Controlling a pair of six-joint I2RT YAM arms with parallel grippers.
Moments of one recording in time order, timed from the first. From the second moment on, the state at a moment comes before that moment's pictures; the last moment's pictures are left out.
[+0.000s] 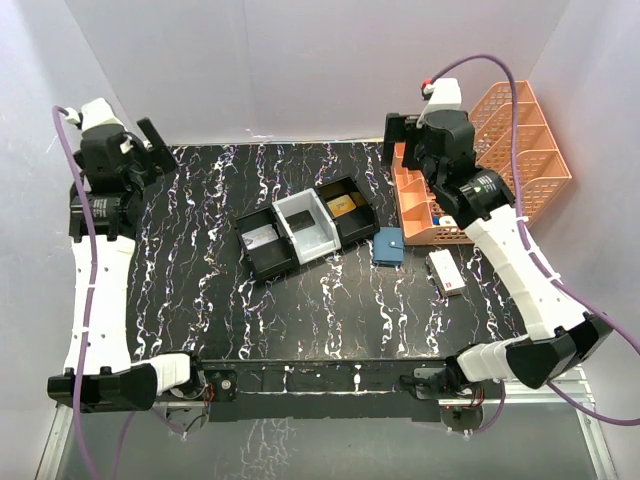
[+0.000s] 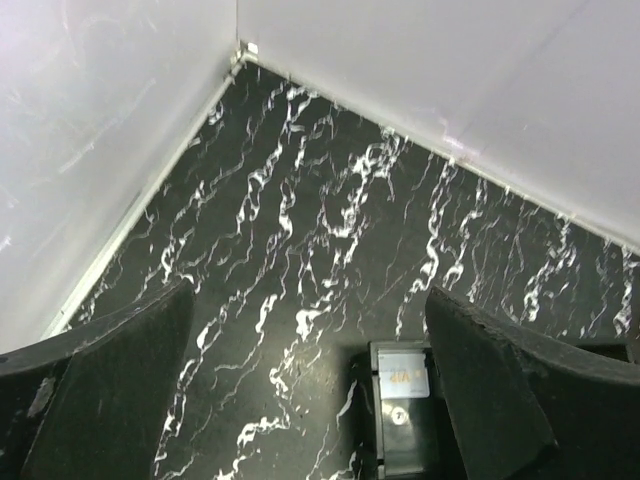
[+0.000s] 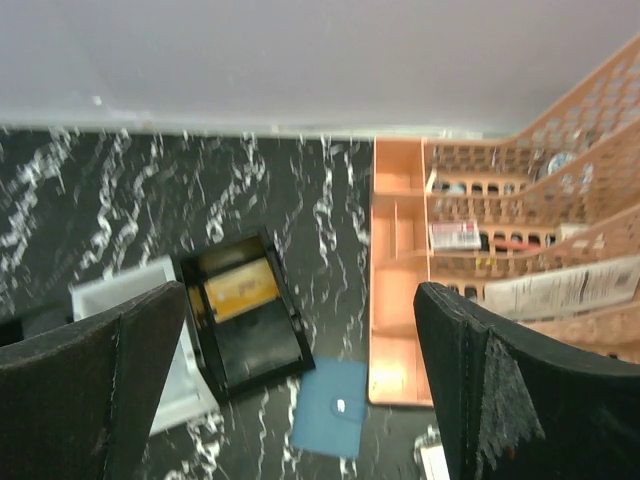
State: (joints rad) left arm 0.03 1.21 1.62 -0.77 -0.30 -0.31; right arm 0.46 1.36 1.66 -0.54 0.37 0.13
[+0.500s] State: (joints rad) left arm -0.01 1.13 1.08 -0.52 -0.06 -0.29; right arm 0.23 1.19 1.06 -0.40 -0.10 0.27
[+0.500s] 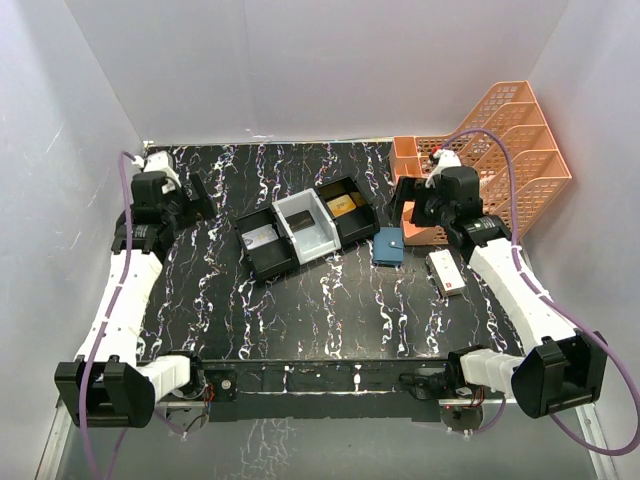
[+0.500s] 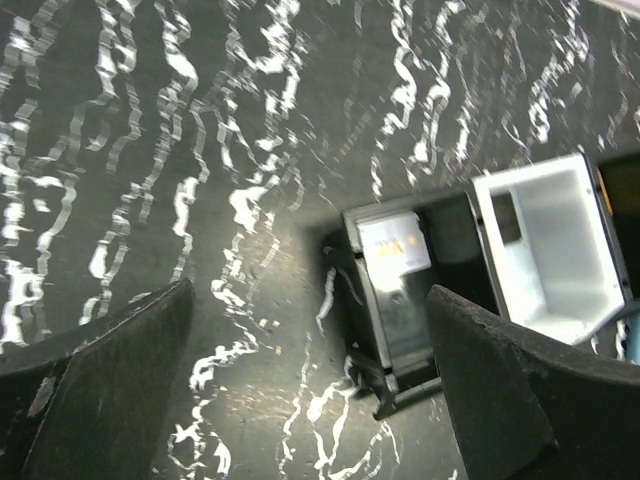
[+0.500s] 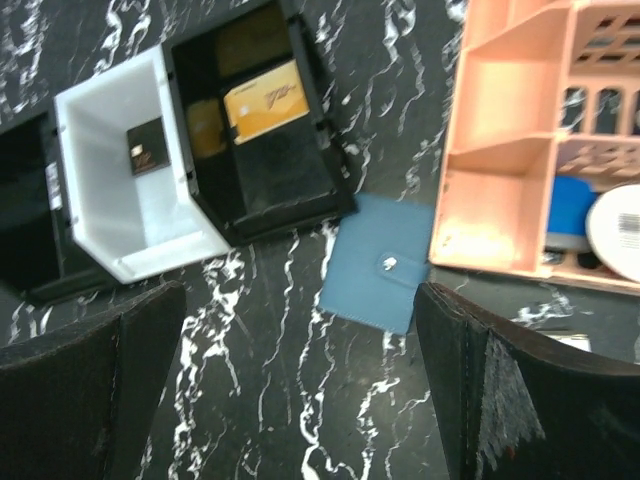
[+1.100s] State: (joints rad) left arm -0.42 1.47 1.04 -0.28 0.55 -0.35; right arm 0.15 1.25 0.93 -0.33 -0.53 0.35
